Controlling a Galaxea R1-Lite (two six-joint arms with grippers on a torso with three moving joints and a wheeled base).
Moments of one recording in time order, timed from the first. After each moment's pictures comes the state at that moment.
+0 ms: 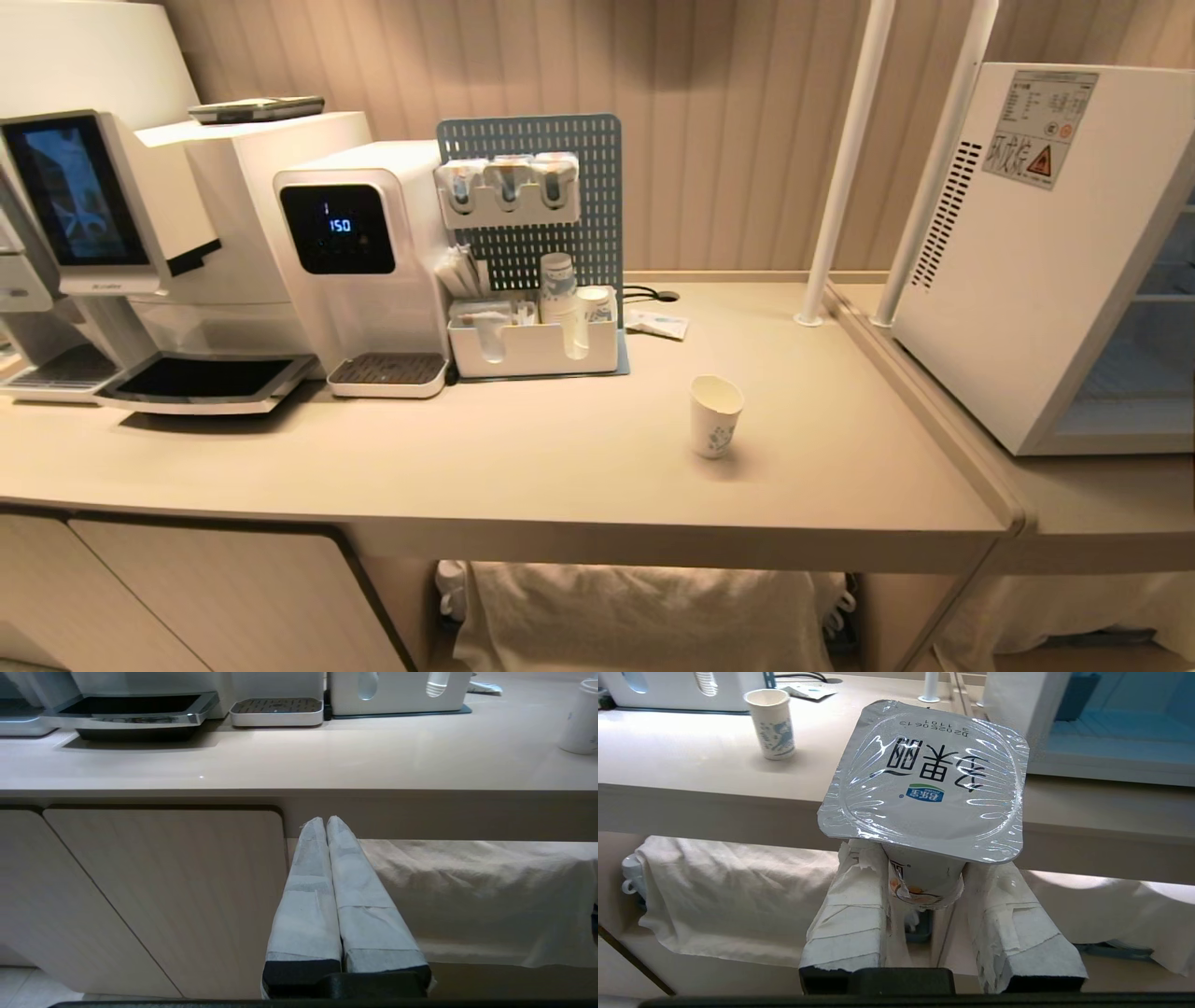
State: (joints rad) left arm 0.01 0.00 0.00 0.00 -0.01 0.02; right arm 0.00 0.00 0.00 -0.01 0.02 -0.10
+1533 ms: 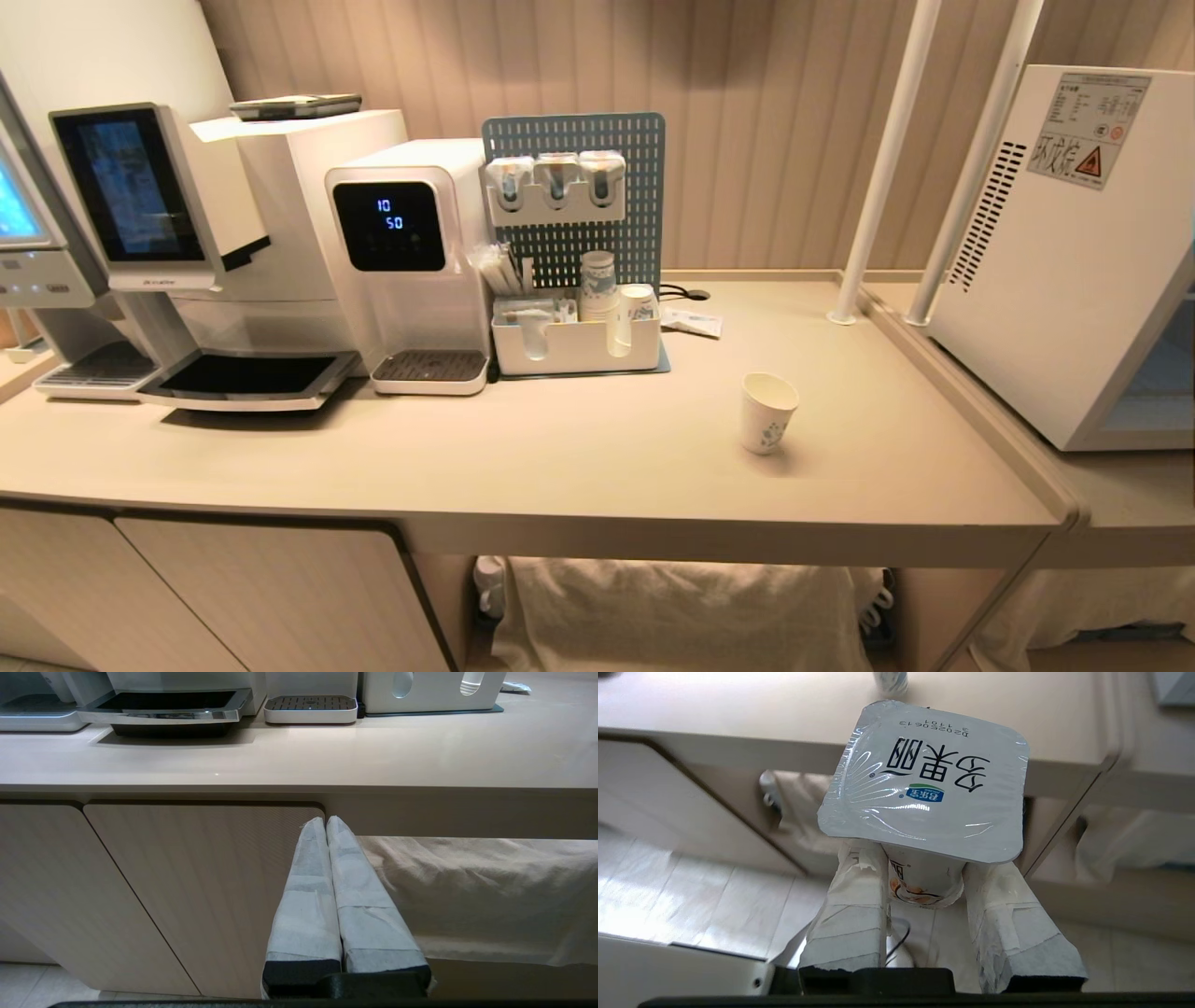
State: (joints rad) left arm 0.01 0.00 0.00 0.00 0.00 0.01; right arm 0.01 0.55 -0.68 0.54 0.20 0.02
